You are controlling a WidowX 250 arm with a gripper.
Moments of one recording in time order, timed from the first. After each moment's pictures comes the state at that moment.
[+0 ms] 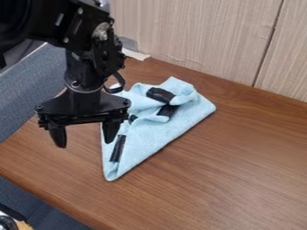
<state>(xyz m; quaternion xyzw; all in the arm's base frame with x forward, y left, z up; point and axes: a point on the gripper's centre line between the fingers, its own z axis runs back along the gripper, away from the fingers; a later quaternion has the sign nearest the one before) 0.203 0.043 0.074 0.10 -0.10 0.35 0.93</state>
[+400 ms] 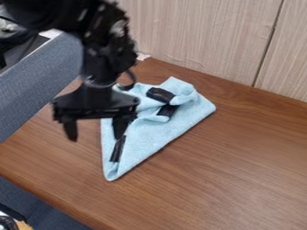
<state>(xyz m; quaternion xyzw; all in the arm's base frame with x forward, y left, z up) 0.226 0.040 0.065 0.11 -0.08 0.33 0.93</state>
